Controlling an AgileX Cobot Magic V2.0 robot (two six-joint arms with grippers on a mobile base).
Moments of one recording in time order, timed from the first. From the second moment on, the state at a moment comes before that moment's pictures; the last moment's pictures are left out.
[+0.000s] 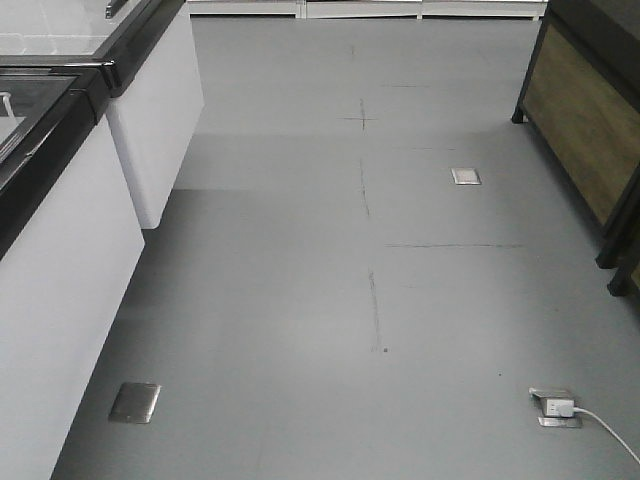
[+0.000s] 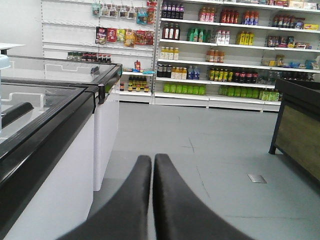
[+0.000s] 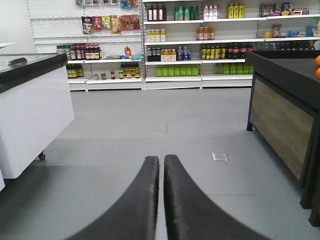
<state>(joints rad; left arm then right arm) 0.01 -0.01 0.03 0.06 0.03 -0.19 0.01 -0.01 0.03 -0.04 0.09 0.07</state>
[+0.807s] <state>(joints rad) 0.01 0.00 -0.04 0.08 0.05 -0.17 0.01 -0.01 0.03 -0.04 0.09 0.07</state>
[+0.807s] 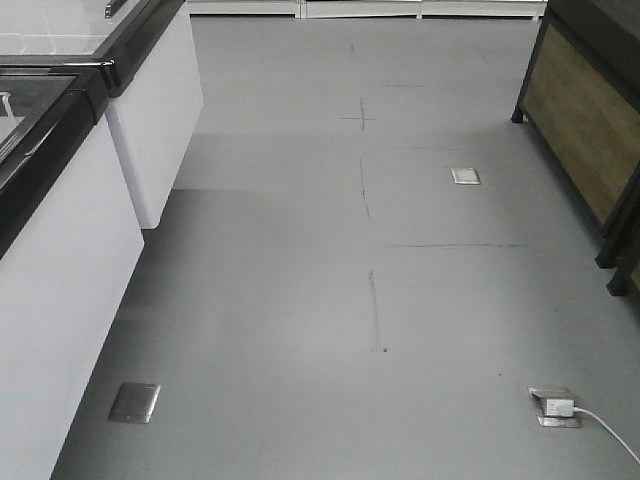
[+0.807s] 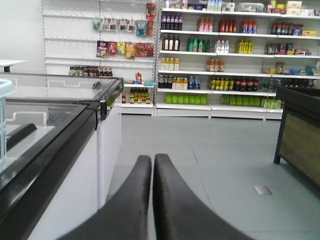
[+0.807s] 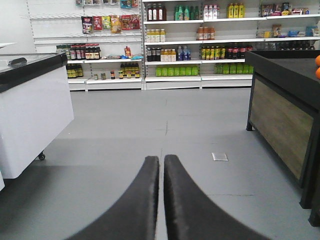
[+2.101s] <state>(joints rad) 0.01 0.60 -0.52 0.08 0.38 -0.17 0.01 -0.01 0.03 -0.04 0.09 0.07</state>
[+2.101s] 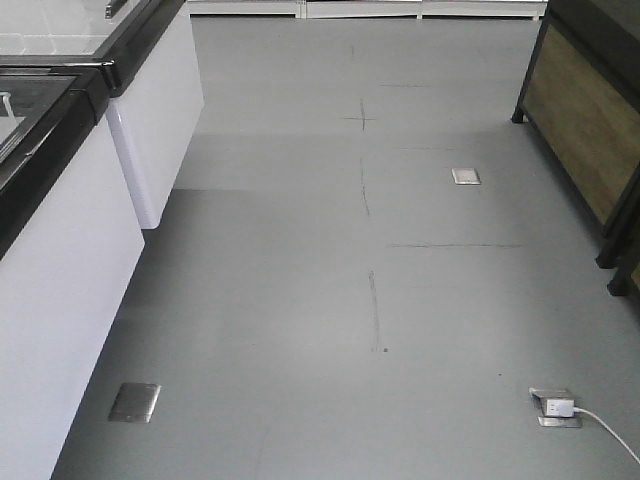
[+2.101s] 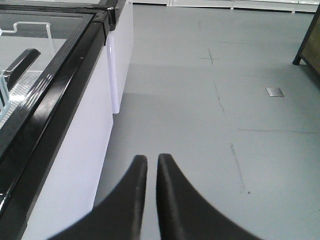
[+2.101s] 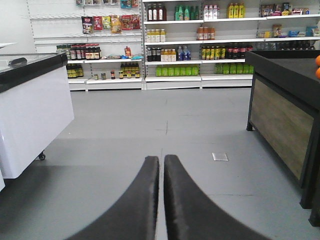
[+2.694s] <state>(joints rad) 0.01 0.60 -0.52 0.08 0.36 -0.17 0.01 -0.01 0.03 -0.04 0.09 0.07</state>
